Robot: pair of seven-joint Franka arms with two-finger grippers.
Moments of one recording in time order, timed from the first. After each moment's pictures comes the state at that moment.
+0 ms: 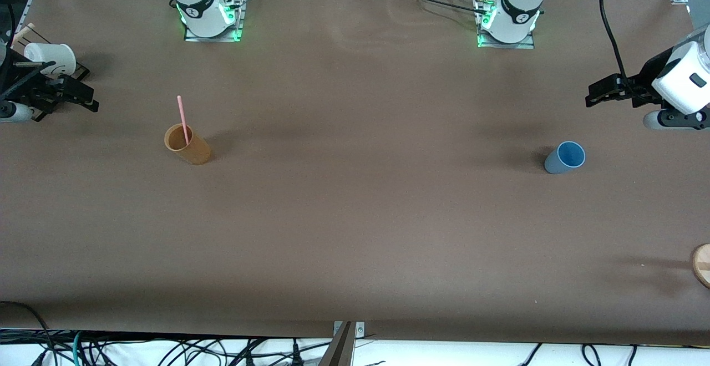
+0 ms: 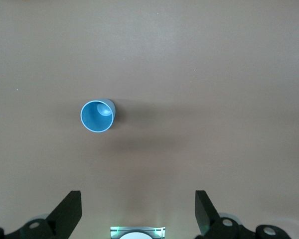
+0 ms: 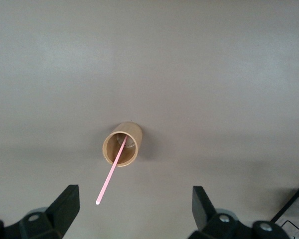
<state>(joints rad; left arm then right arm) -0.07 0.07 0.06 -1.53 -0.05 1.43 -0.04 -0.04 -0.02 -0.03 -1.73 0.02 1.68 -0.11</state>
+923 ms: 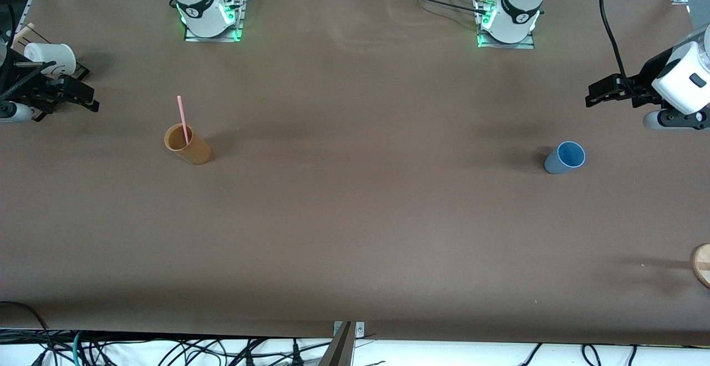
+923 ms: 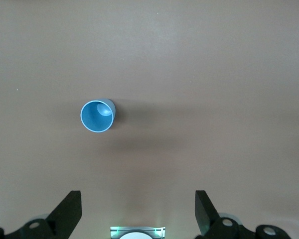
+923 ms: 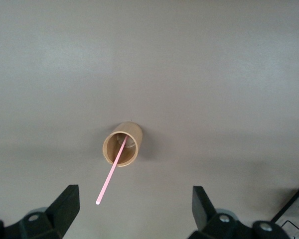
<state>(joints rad) -0.07 0.07 0.06 -1.53 -0.05 1.43 -0.04 -0.04 -0.02 -0.03 -1.73 0.02 1.68 -0.11</state>
